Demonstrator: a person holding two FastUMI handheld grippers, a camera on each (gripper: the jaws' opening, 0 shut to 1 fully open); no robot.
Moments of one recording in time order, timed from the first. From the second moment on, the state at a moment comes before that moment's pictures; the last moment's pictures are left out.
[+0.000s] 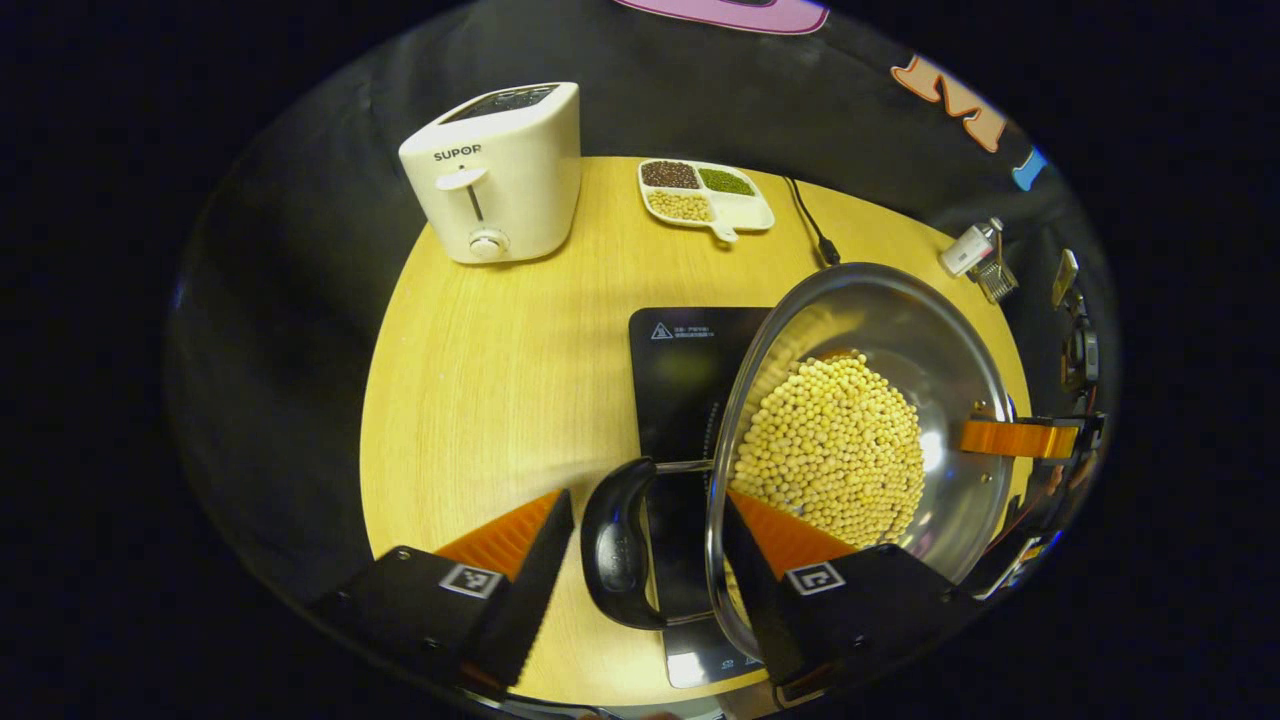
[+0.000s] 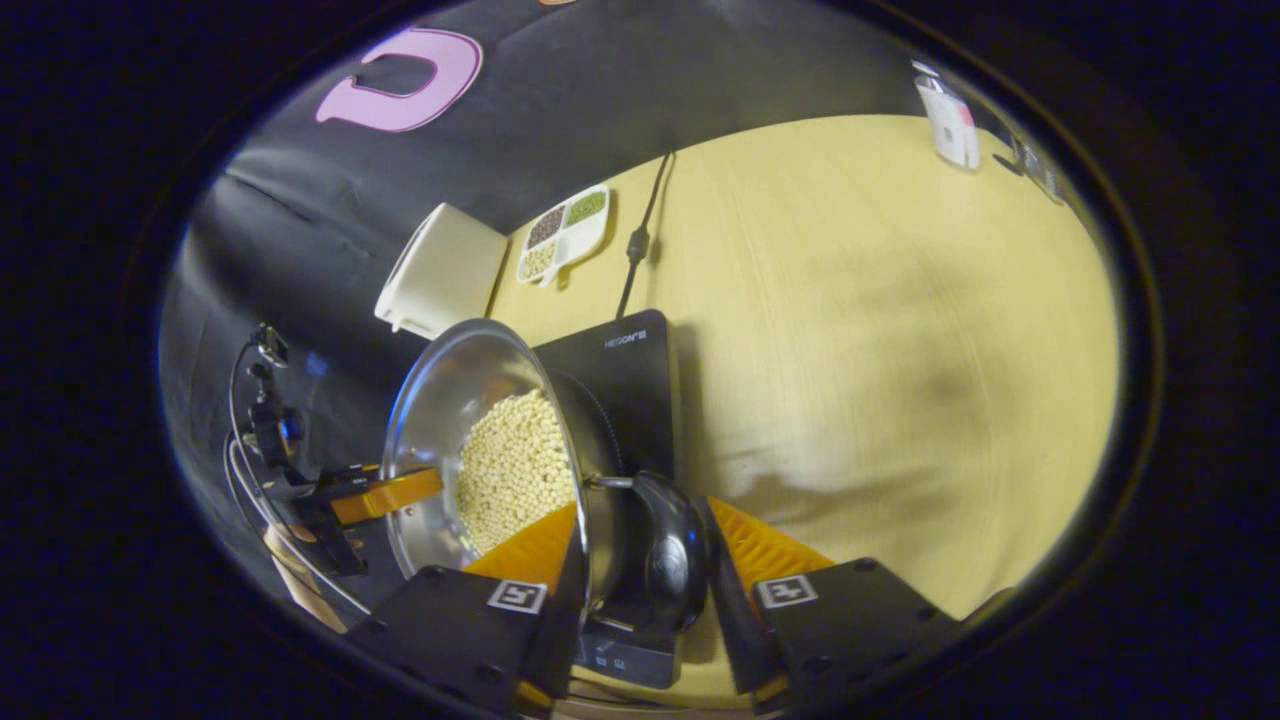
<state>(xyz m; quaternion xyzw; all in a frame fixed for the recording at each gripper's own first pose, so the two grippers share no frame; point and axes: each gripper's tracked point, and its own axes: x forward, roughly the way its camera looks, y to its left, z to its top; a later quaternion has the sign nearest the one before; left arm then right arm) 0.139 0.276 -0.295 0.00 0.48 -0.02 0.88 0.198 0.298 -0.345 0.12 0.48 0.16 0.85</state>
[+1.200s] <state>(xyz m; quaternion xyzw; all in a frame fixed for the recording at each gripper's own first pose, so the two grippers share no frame) 0.077 0.186 -0.143 0.03 0.27 0.05 0.96 0.152 0.210 -0.163 0.06 0.22 0.17 0.96</state>
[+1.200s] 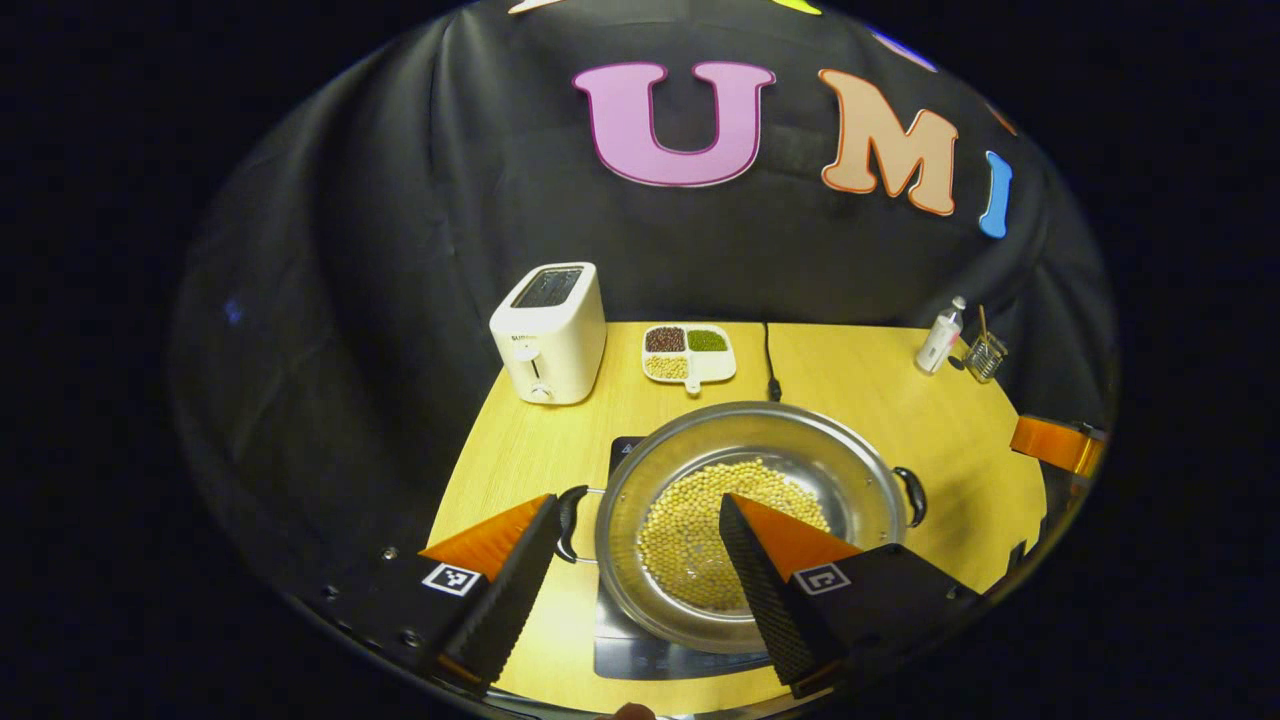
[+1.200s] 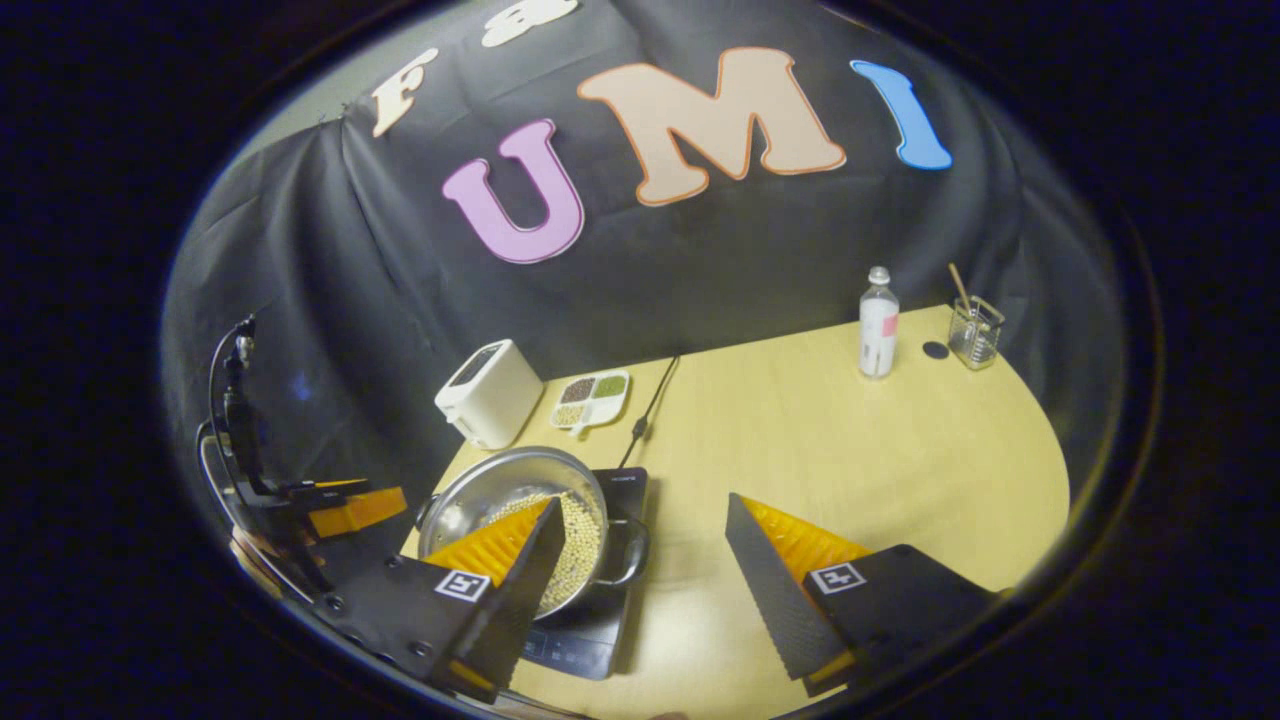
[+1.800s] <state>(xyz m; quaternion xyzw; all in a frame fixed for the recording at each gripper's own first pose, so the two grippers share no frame) 0.026 -0.014 -0.010 0.08 0.07 0.09 0.99 0.098 0.076 -0.005 0.01 0.05 0.21 0.98</state>
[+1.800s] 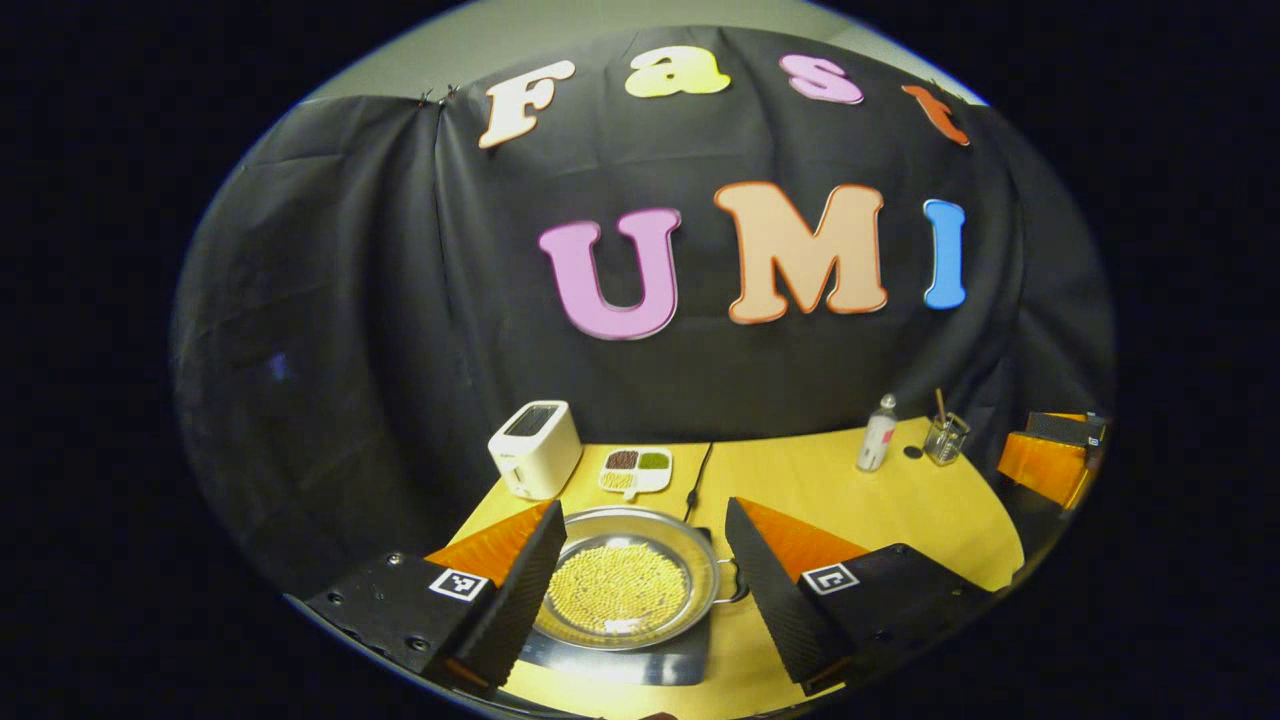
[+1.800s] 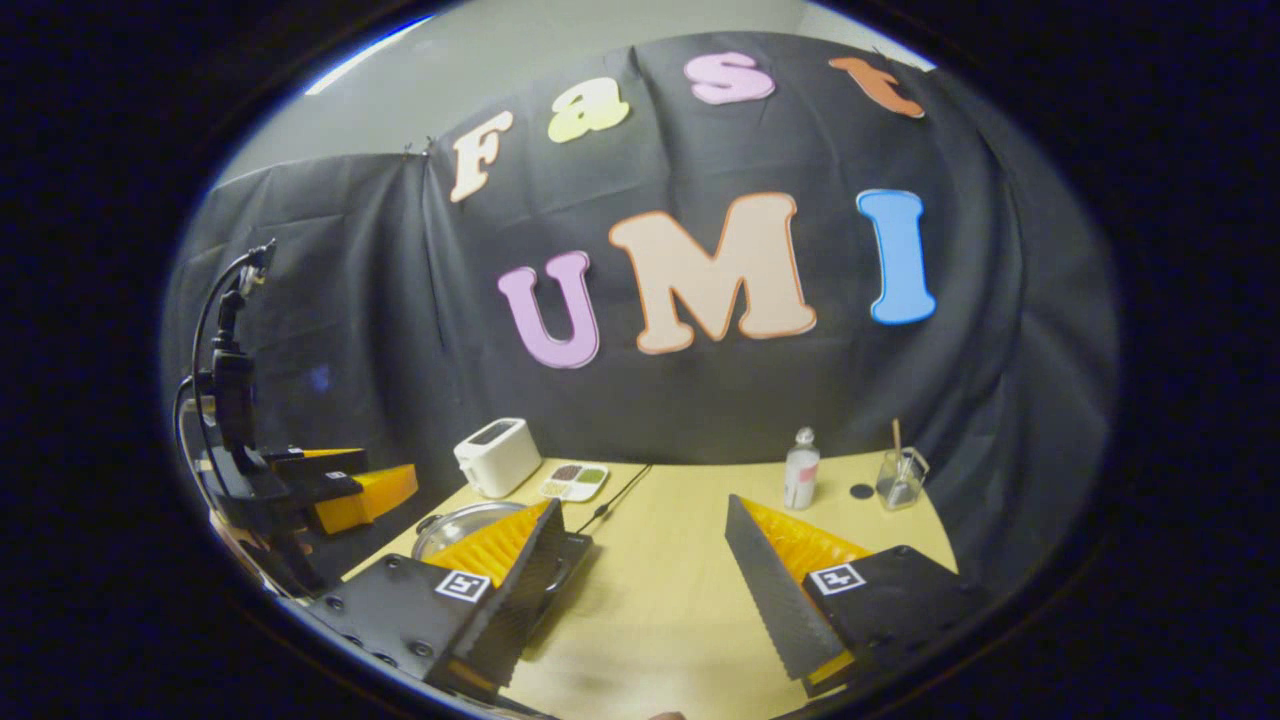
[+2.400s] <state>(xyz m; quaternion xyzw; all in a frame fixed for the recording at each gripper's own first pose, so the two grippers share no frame) -0.003 -0.127 0.042 0.08 -0.05 0.07 0.99 0.049 -0.042 0.046 0.00 -0.02 0.14 0.99</state>
